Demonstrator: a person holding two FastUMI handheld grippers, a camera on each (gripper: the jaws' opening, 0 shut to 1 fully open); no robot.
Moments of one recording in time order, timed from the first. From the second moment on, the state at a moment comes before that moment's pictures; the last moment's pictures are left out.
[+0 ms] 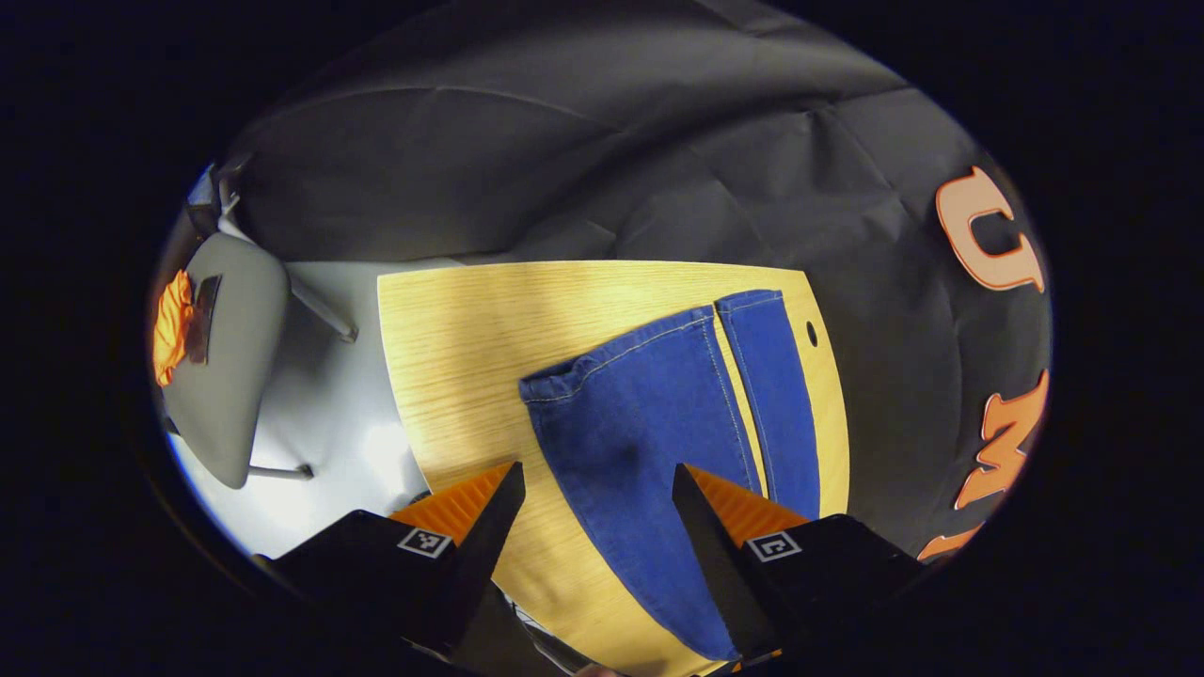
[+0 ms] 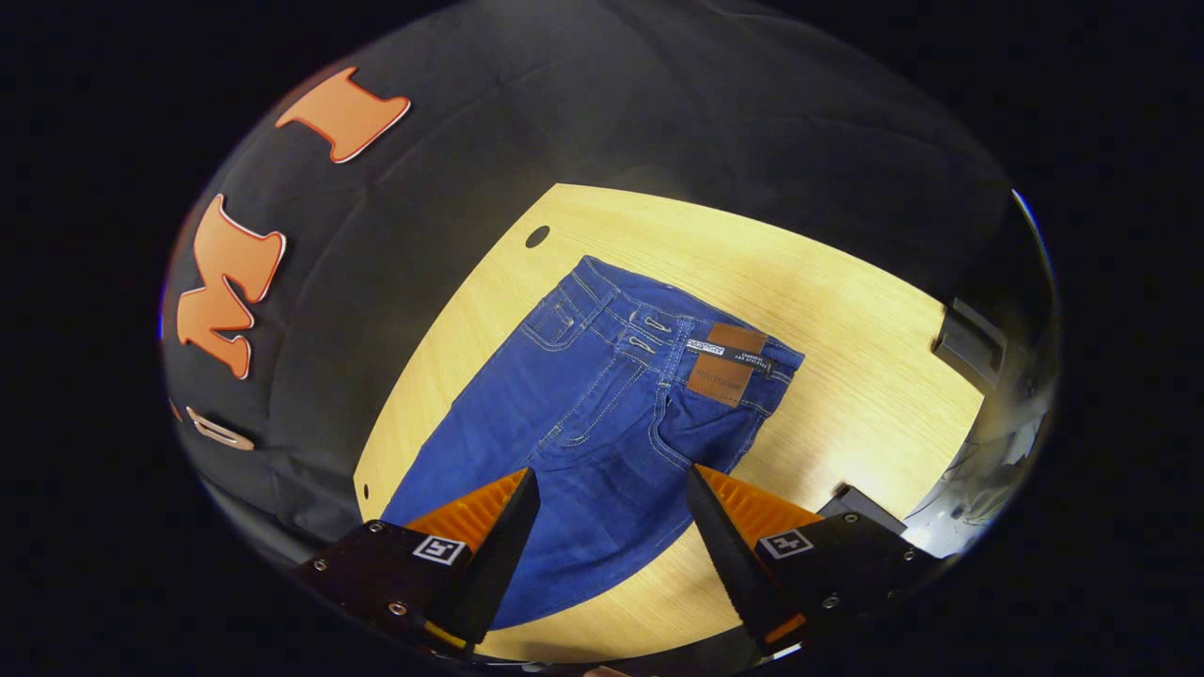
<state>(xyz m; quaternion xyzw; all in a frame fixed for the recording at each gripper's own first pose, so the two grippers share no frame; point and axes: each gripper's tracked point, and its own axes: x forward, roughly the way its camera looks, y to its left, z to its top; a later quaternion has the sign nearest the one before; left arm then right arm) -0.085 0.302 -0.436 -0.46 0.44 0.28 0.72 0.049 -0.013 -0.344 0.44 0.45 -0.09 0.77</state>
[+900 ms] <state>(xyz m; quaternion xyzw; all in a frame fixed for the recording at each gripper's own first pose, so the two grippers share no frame) -0.051 0.316 -0.439 -0.49 0.42 0.27 0.72 0.057 -0.022 -0.414 0.61 0.43 -0.13 0.65</state>
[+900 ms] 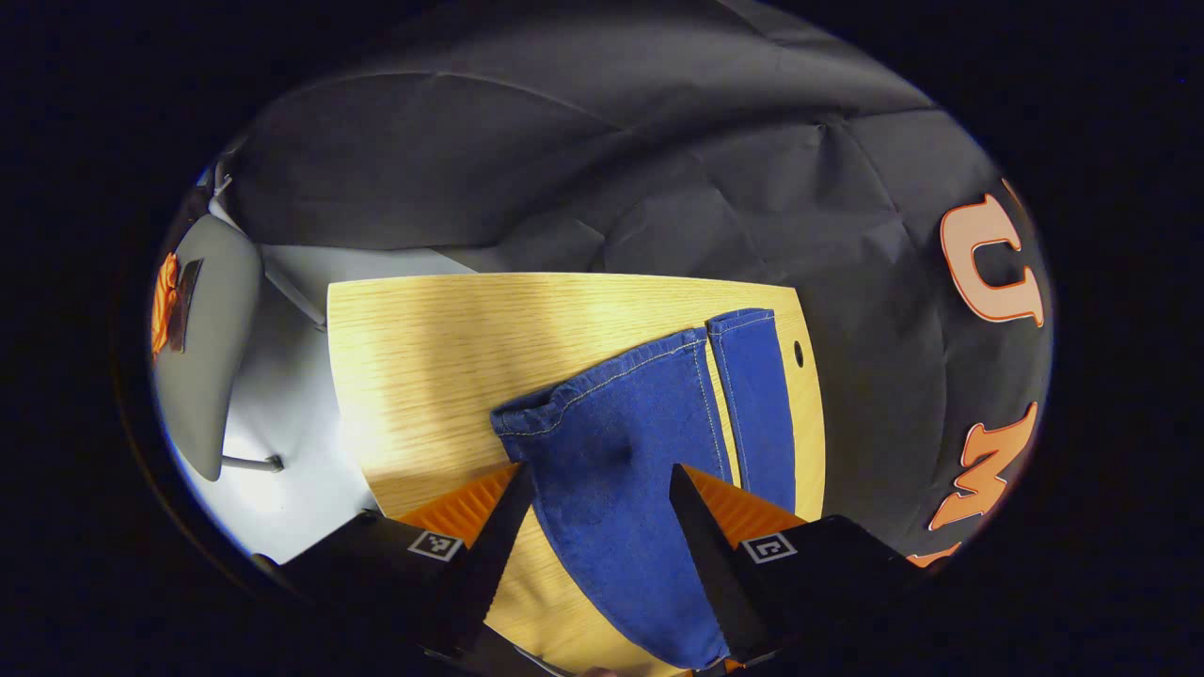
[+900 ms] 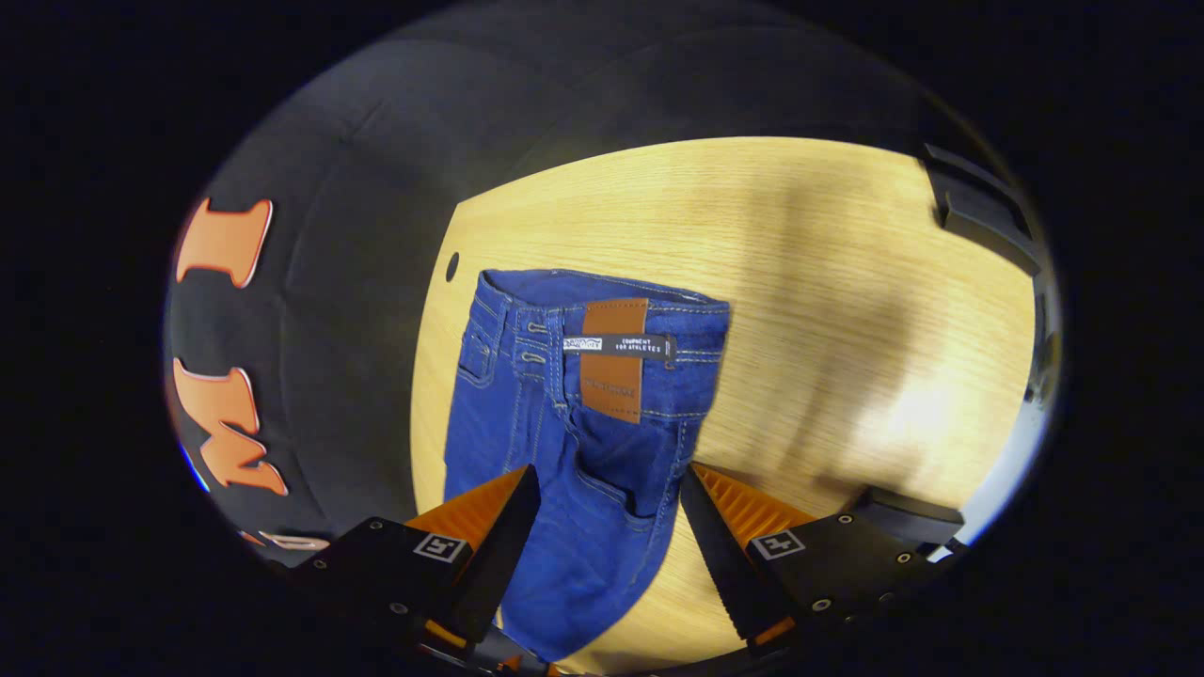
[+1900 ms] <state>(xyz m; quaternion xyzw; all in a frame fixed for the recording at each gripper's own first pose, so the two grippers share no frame) -0.029 0.321 -0.463 -0.54 0.38 0.26 0.70 0.063 -0.014 -0.430 0.61 0.45 -0.17 0.62</state>
